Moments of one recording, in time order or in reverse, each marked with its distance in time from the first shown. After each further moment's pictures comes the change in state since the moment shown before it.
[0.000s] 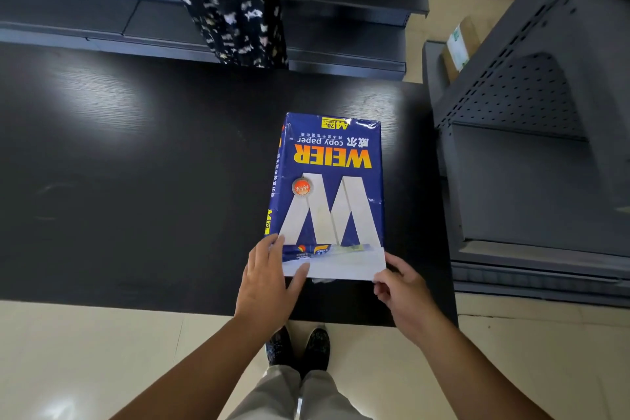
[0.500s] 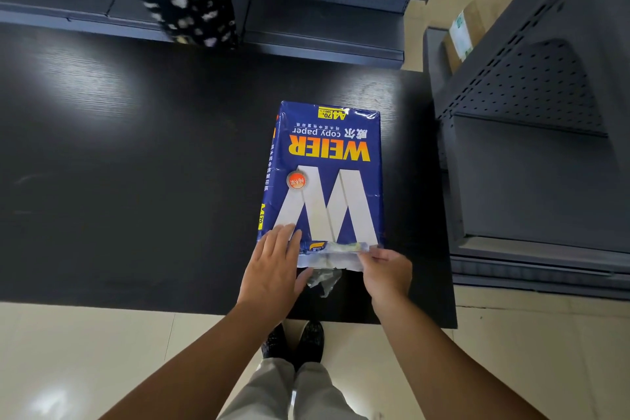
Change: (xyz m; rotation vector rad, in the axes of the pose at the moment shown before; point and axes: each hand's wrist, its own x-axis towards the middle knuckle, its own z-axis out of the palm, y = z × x) left_hand 0.020 0.001 0.016 0.484 -0.034 0.309; right_hand 0.026 -0.003 0.048 -0.208 0.432 -0.066
